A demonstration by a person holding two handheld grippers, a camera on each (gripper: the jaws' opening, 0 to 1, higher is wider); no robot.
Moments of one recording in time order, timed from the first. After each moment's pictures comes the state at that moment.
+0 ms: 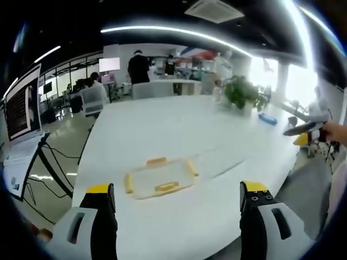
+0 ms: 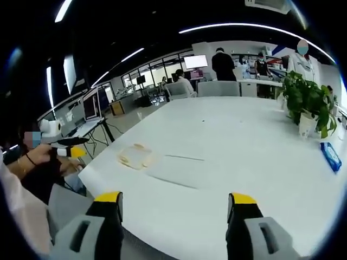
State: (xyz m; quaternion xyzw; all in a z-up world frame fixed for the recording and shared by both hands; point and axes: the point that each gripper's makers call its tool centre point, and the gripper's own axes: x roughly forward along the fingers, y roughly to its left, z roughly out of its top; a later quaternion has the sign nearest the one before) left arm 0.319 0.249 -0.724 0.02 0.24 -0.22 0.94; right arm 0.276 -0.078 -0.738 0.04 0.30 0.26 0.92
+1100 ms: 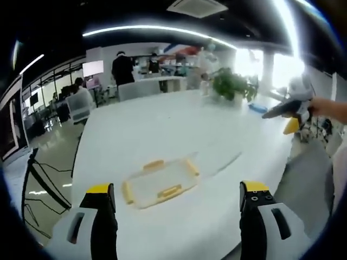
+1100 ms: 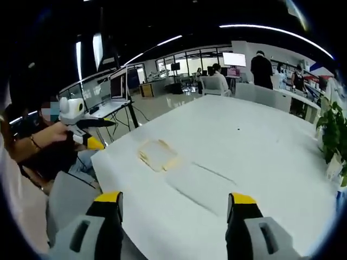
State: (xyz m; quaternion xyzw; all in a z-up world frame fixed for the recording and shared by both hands) left arm 0.344 0.247 -0.736 0.07 0.25 -0.28 0.92; right arm 0.315 -0.009 -0.731 -0.05 0.30 0.38 0.87
